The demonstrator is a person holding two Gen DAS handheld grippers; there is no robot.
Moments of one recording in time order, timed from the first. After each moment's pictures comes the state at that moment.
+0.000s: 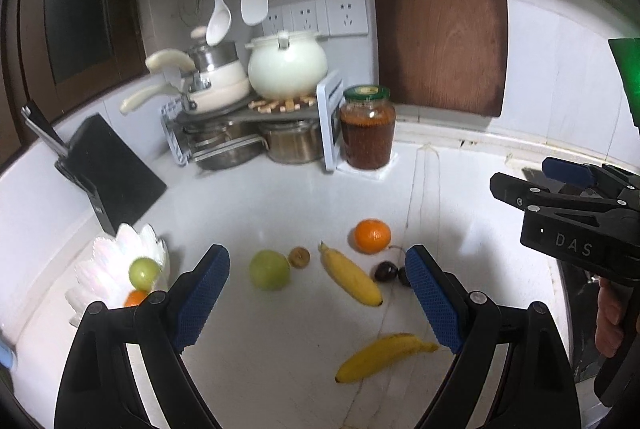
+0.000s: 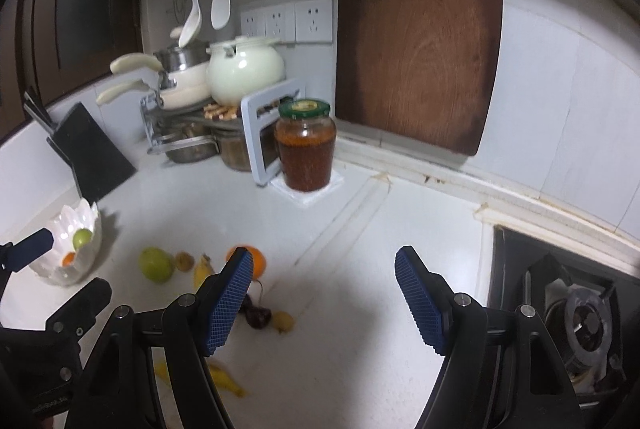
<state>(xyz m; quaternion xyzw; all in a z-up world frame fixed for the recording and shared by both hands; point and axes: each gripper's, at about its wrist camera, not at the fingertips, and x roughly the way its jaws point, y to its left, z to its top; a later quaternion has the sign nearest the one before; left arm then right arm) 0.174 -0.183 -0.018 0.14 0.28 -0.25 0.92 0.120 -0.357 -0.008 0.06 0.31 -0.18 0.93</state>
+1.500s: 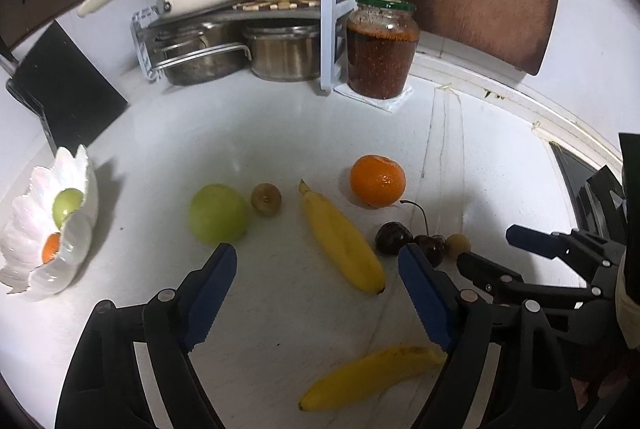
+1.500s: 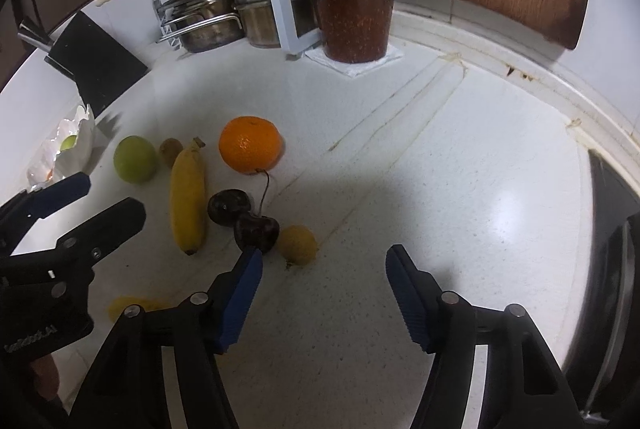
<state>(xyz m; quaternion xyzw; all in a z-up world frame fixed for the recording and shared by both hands) 0.234 -0.218 -0.101 0.10 0.40 -0.24 0.88 0.173 -0.370 -0.124 0.09 0.45 -0.07 0.88</state>
